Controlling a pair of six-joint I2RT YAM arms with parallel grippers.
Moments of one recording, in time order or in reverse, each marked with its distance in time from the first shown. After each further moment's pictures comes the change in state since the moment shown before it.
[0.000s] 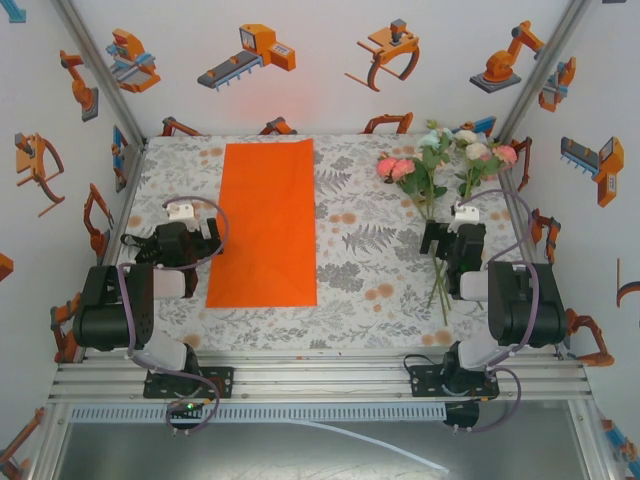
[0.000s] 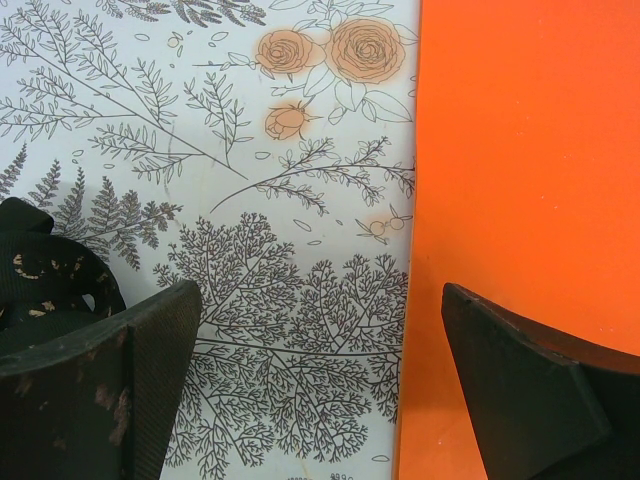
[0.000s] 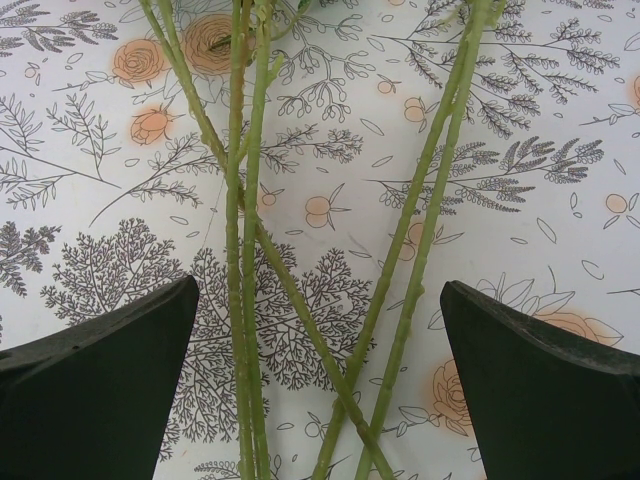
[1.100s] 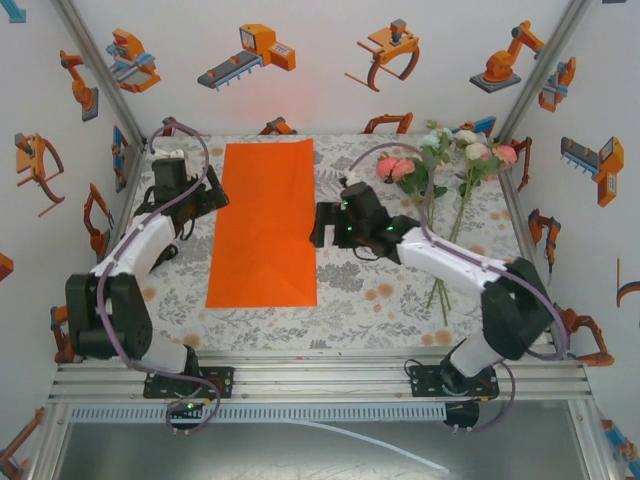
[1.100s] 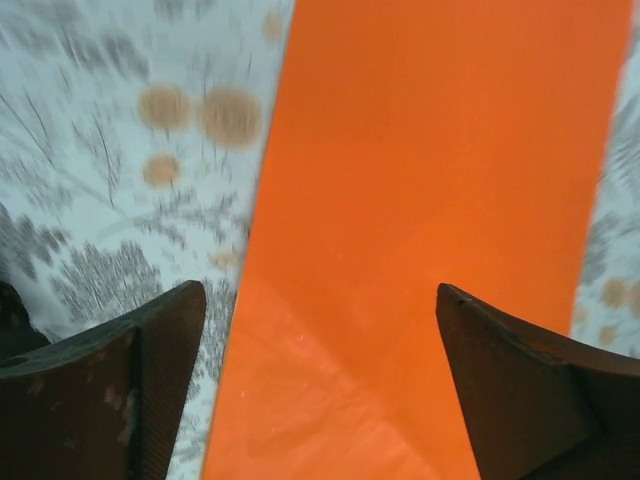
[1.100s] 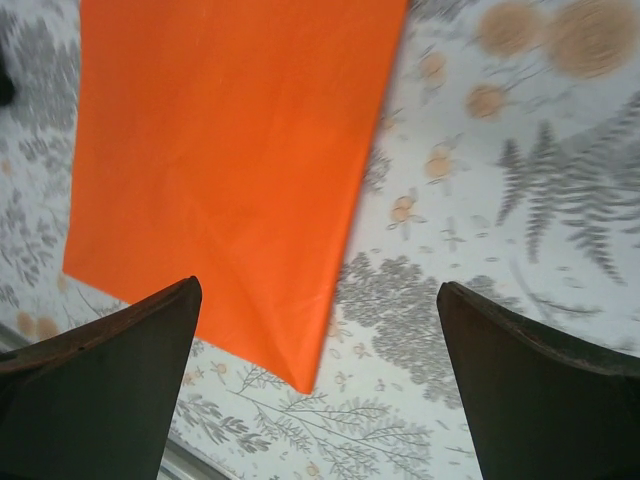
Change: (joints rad) left arm -0.052 -0.015 0.655 -0.985 0.082 -0.331; right arm 0.791 0.031 0.742 -1.036 0.003 0.559
